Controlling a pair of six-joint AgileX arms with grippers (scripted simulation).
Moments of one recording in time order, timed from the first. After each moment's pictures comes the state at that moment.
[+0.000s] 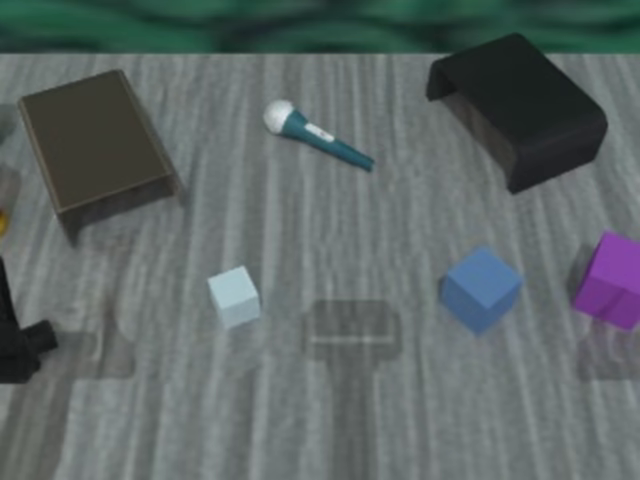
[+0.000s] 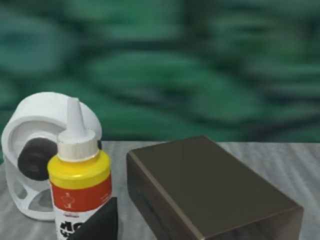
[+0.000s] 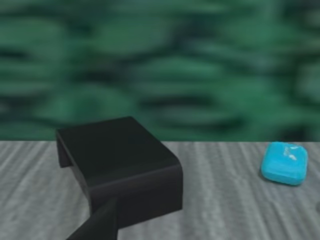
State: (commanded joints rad) left arm 0.00 0.00 0.00 0.00 0.00 0.00; right arm 0.00 0.00 0.00 0.00 0.00 0.00
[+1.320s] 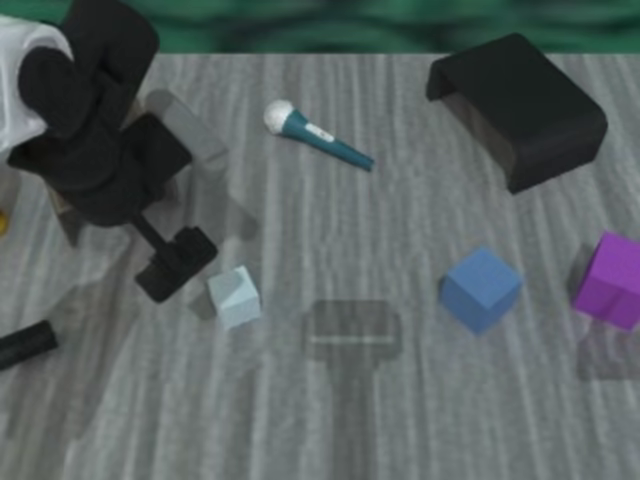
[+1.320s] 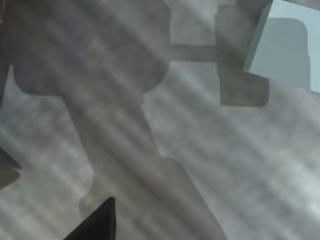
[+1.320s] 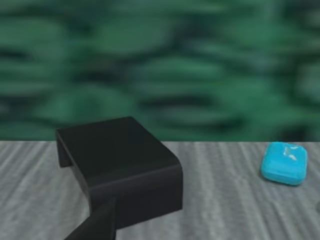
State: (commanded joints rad) left arm -0.37 1.65 1.20 -0.84 0.01 0.51; right arm 0.00 0.00 0.00 0.00 0.00 0.00
